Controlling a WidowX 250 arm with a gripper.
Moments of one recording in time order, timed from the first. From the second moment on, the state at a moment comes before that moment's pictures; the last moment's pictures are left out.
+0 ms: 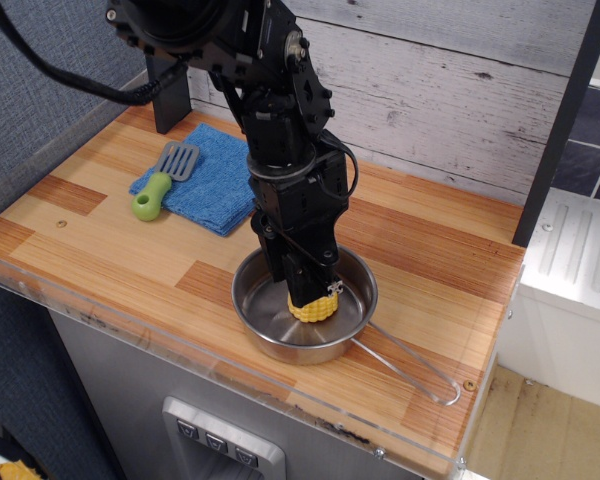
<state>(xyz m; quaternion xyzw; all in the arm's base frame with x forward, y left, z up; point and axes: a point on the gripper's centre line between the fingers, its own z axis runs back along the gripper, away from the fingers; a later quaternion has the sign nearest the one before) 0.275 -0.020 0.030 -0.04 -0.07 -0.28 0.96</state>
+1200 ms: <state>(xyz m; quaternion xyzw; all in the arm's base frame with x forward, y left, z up) 0.242 0.149 0.126 -0.07 -0.08 -0.10 0.99</state>
